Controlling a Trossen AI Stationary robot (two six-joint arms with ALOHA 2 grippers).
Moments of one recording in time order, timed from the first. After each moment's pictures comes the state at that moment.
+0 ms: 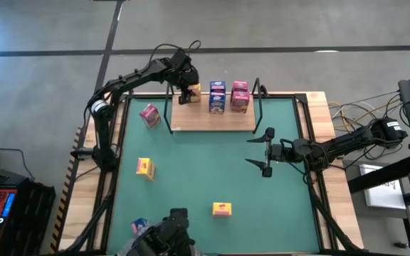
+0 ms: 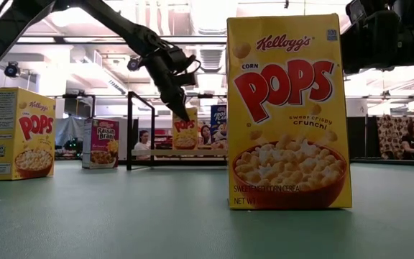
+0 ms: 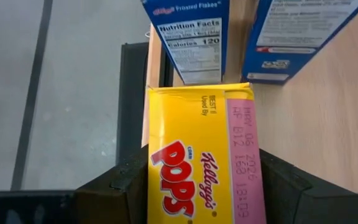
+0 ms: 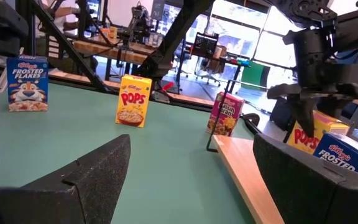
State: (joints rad) left arm 0.78 1.96 1.69 -0.73 0.23 0.73; right arm 0.12 0.97 0.14 0.87 0.21 -0.24
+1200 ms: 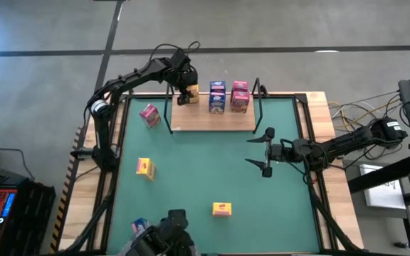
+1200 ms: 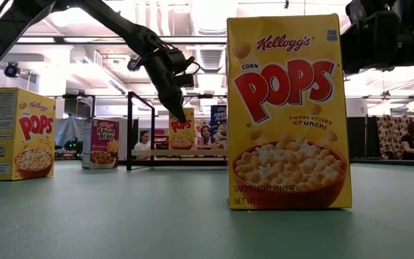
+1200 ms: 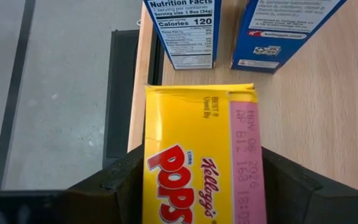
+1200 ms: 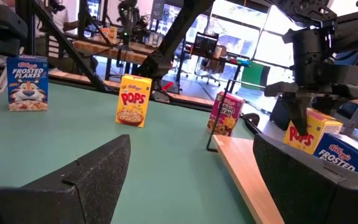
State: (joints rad) left arm 0.78 1.96 1.70 -0.79 0.24 0.70; right arm 0.12 0.97 0.14 0.86 0.21 -0.24
